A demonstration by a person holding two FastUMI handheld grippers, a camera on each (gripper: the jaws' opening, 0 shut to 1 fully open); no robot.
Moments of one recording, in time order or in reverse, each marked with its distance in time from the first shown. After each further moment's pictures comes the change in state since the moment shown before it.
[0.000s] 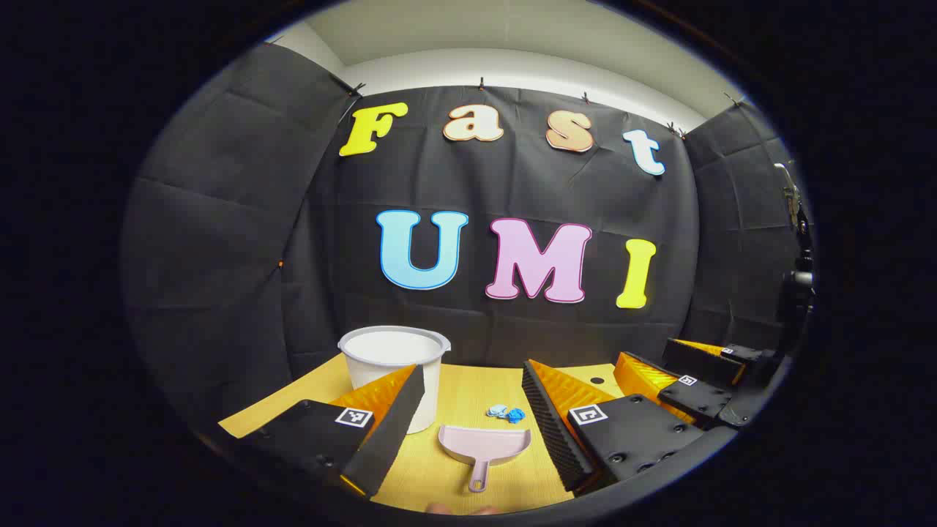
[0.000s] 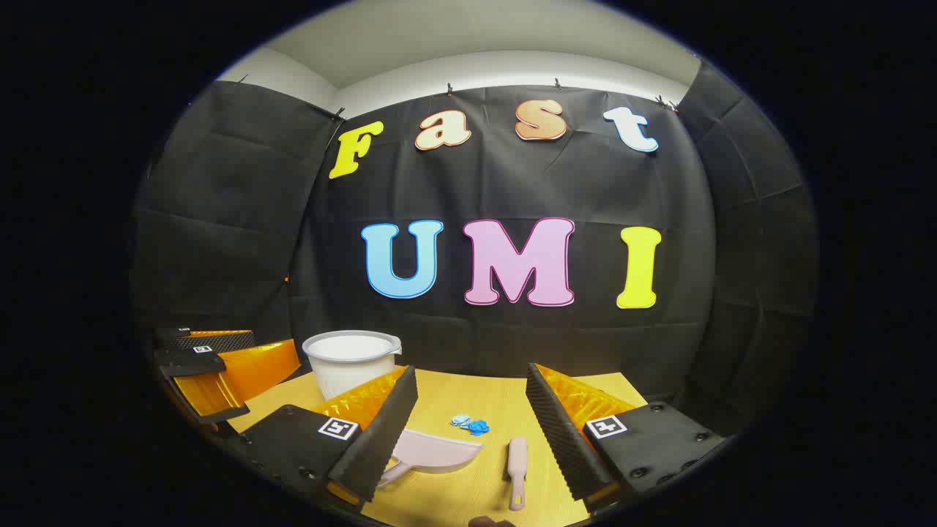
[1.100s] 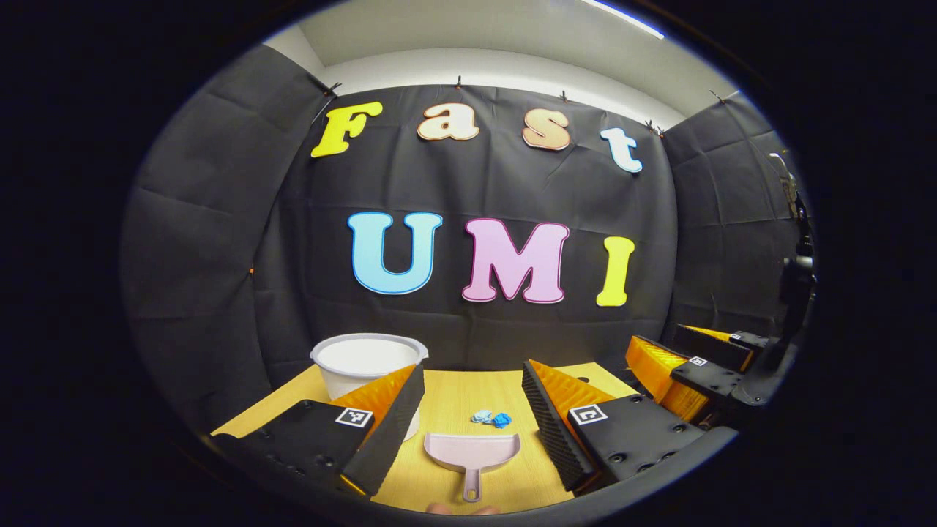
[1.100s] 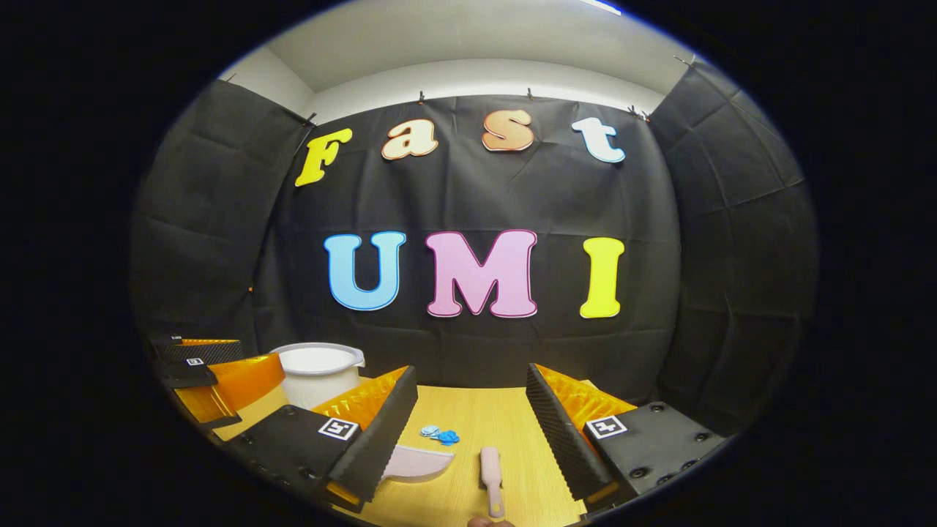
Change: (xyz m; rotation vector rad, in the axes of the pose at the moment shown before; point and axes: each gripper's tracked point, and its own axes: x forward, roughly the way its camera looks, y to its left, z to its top) left arm 0.028 -0.014 0.003 0.033 -0.007 -0.105; right arm 0.002 -0.035 0.012 0.006 -0.042 -0.146
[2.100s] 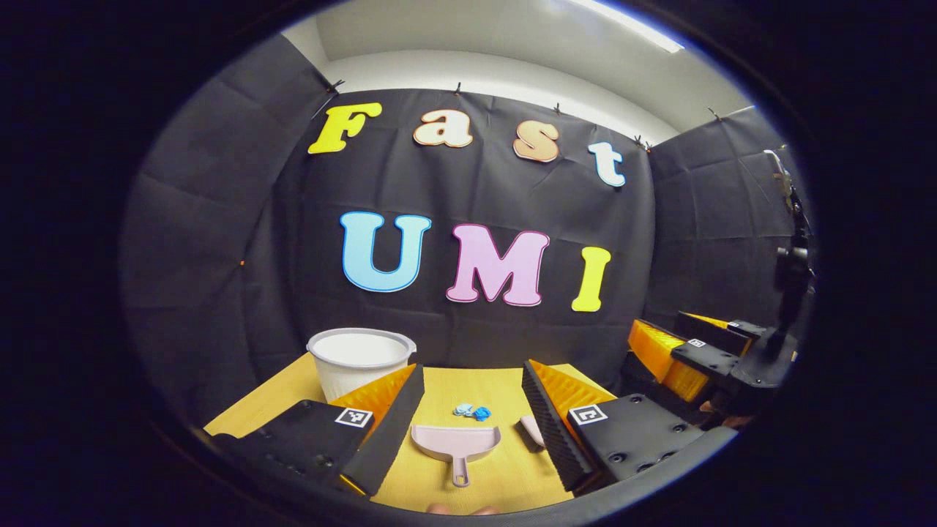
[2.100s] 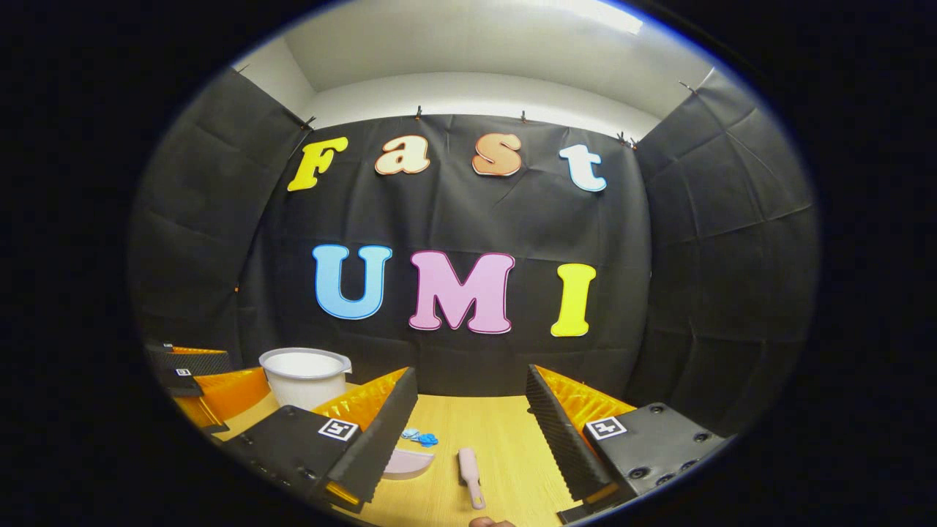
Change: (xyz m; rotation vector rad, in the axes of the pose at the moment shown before) left arm -0.054 0.010 0.004 -0.041 -0.009 -0.071; right arm -0.055 0.002 0.044 -0.059 -0.066 -0.086
